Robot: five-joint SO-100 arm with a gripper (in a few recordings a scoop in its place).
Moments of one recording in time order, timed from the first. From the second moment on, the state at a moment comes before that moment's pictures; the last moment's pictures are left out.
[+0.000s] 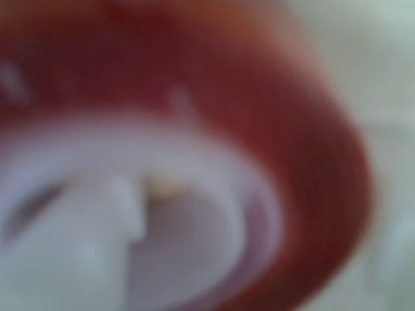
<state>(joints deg) -19.8 108.0 140.5 51.4 10.0</state>
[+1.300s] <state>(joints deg) -3.1 111.3 118.7 37.4 2.5</state>
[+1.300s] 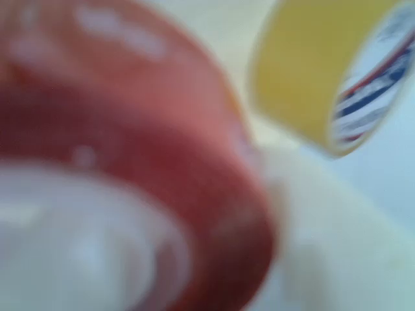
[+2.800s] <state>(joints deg) 3.1 70.1 75.6 19.4 7.6</state>
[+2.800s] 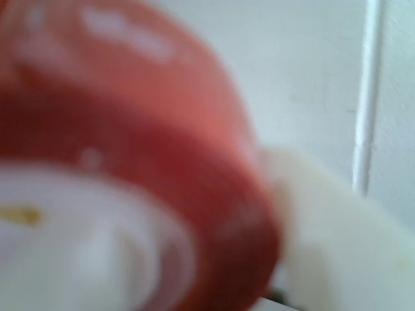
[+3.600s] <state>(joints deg) 6.2 45.8 35.7 36.1 11.2</state>
